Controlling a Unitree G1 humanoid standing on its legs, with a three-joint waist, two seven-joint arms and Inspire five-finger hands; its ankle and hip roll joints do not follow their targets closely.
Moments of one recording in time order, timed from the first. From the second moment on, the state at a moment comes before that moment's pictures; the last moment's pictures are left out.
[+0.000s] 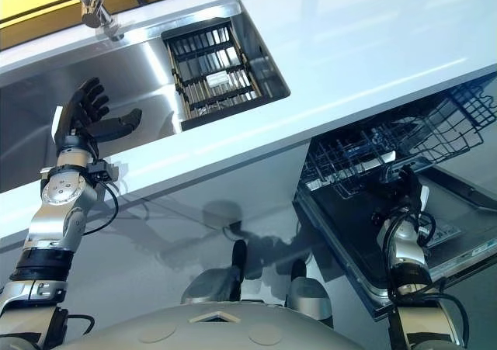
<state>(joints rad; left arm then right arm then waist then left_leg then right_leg) -0.17 0.60 0.08 0.13 -0.42 0.04 0.25 -0.20 -0.49 -0.01 0.75 0.45 -0.06 -0.33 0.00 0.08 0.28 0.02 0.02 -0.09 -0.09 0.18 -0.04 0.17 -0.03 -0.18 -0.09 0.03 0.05</state>
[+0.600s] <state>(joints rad) -0.27 0.65 0.08 0.18 -0.43 0.00 0.24 -0.35 -0.61 0.11 0.76 0.21 -0.09 -0.25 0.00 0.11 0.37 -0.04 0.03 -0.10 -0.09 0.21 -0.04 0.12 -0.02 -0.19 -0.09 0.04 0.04</state>
